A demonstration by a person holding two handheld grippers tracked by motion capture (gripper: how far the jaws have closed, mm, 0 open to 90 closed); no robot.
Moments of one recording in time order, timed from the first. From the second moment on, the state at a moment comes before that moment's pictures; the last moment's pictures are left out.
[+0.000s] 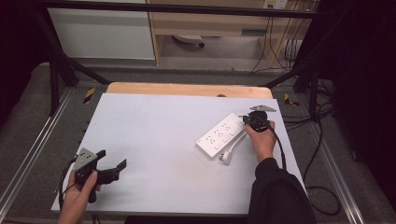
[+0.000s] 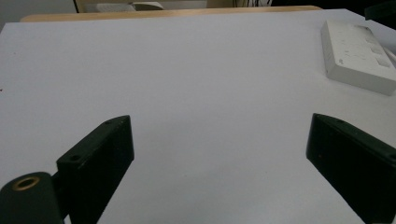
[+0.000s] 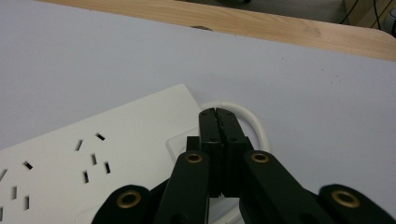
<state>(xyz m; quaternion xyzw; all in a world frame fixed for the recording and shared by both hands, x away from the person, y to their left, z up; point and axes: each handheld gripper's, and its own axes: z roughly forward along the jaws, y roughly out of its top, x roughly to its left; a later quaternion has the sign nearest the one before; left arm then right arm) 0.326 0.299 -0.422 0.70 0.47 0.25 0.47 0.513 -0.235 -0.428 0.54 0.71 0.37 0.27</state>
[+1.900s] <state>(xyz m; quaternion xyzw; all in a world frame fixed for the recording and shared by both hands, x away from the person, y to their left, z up) 0.326 0.296 -0.422 0.71 0.47 0.25 0.47 0.517 -0.228 -0.438 0.53 0.71 0.37 0.27</state>
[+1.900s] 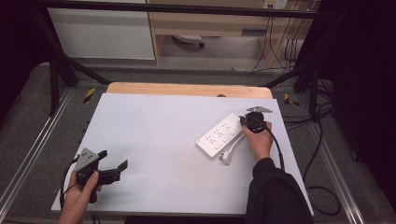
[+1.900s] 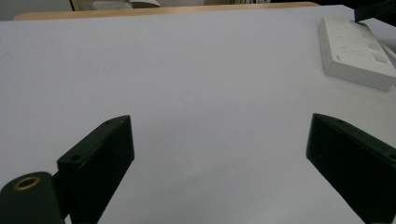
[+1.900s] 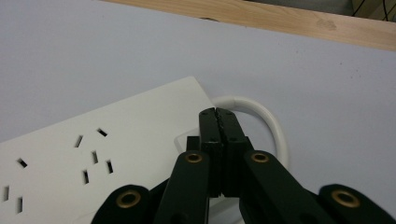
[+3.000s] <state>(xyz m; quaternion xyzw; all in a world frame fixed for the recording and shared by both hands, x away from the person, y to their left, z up) 0.326 0.297 -0.423 0.71 0.47 0.25 0.47 0.515 -0.228 -0.441 0.53 0.71 0.38 0.26</state>
